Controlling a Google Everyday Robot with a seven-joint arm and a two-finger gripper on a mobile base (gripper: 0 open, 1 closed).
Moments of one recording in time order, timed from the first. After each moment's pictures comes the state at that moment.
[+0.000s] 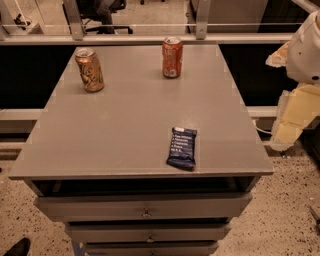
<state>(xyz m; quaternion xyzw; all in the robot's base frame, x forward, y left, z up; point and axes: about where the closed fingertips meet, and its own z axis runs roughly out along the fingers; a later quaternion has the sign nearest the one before) 0.438 -0.217 0.976 -0.60 0.78 -0.03 0.16</state>
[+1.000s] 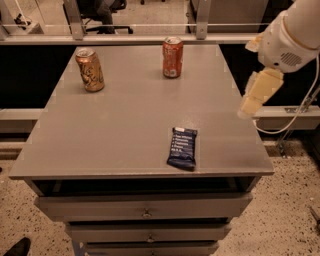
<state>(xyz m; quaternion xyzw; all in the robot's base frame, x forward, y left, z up) 0.538 -0.207 0.957 -0.59 0.77 -0.03 0.25</state>
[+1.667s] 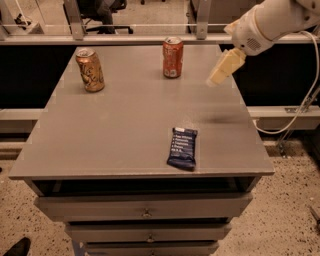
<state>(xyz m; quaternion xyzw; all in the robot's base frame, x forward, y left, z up) 0.667 -0.180 0.949 -0.55 0.75 0.03 0.36</state>
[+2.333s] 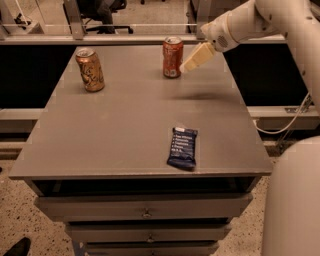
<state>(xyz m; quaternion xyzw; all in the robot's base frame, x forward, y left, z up) 0.763 -0.127 0.926 -0.51 0.74 0.13 0.43</state>
